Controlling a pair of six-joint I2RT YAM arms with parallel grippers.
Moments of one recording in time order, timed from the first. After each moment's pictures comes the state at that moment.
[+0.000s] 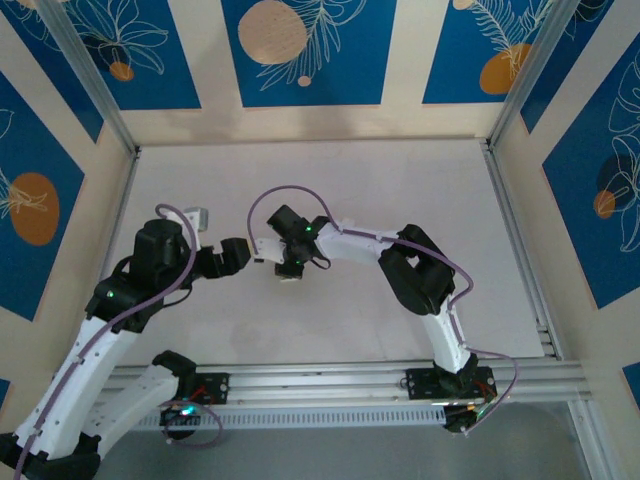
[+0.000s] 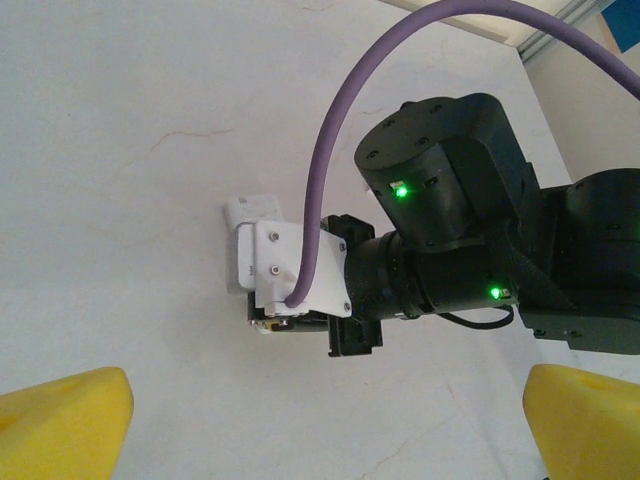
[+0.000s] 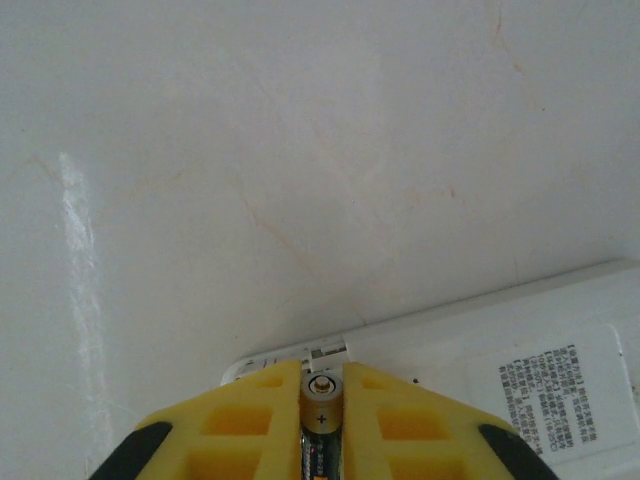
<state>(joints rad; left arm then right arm) -0.43 0.75 0.97 -0.82 0.14 -0.52 0.87 2.09 1.52 -0.56 -0.17 -0.58</state>
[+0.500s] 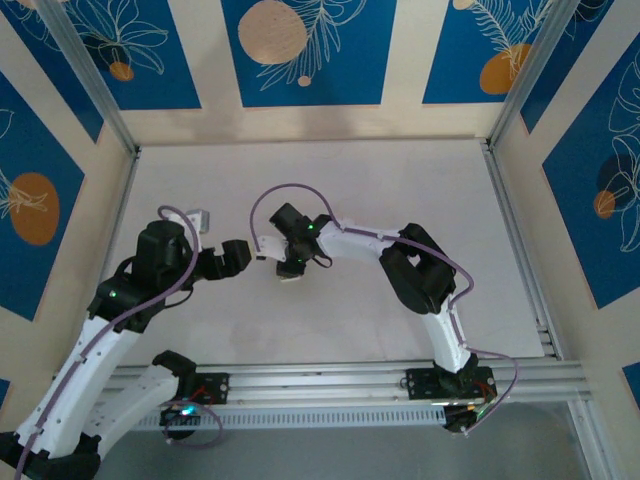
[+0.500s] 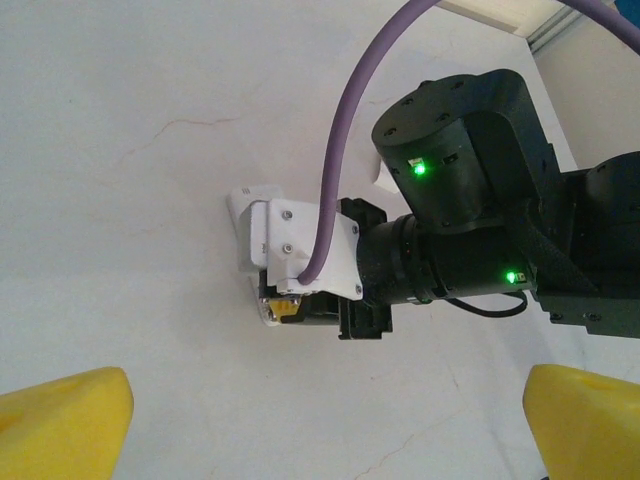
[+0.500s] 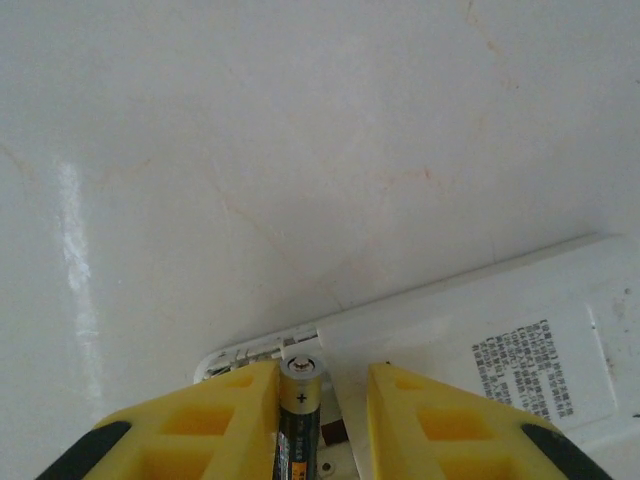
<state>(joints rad) -0.43 0.75 0.95 -0.82 0.14 -0.52 0.86 2.09 1.51 -0.55 -0.17 -0.57</state>
